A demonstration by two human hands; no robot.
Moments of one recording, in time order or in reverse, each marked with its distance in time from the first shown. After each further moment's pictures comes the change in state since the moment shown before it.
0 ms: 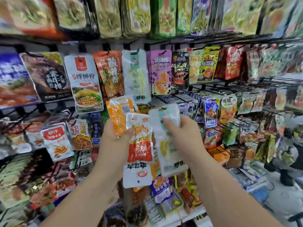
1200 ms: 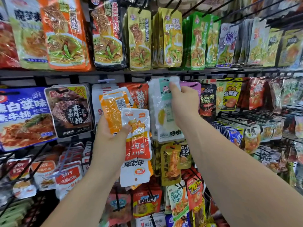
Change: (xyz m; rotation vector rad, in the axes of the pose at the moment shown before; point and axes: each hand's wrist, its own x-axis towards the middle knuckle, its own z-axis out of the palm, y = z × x) left_hand 0.116 0.062 -0.065 -0.083 0.021 0.254; right_hand 0.167 -0.106 0.122 0.038 0.304 -0.227
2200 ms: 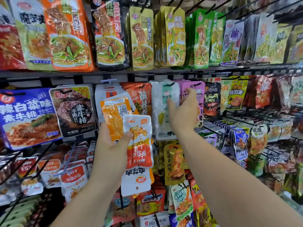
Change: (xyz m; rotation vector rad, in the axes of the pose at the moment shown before) left_hand -0.017 -0.003 -0.005 -0.018 -0.013 -0.012; right_hand -0.016 0.038 0.000 -0.345 0.074 -0.170
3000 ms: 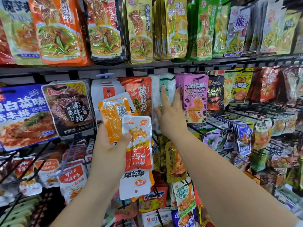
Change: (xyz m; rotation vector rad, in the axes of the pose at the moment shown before) left_hand 0.001 -0.008 -0.005 0.000 -0.009 -0.039; right_hand -0.004 0.043 0.045 -0.483 -0.264 -0.361
